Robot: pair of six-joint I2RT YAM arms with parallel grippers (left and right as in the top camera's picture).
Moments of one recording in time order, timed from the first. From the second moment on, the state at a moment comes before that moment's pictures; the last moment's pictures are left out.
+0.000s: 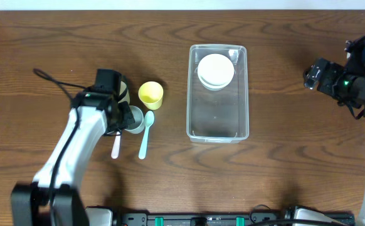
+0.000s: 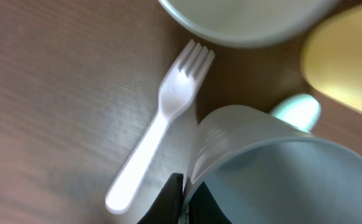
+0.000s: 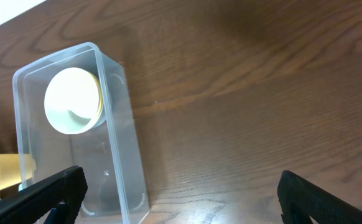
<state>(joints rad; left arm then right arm) -0.10 1.48 1.01 -0.90 -0.02 -0.47 -0.23 1.39 1.50 -1.12 -0.21 0.22</state>
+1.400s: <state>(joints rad) -0.56 1.99 1.55 -0.81 0.03 -0.17 -0.23 1.39 1.50 -1.12 -0.21 0.22</state>
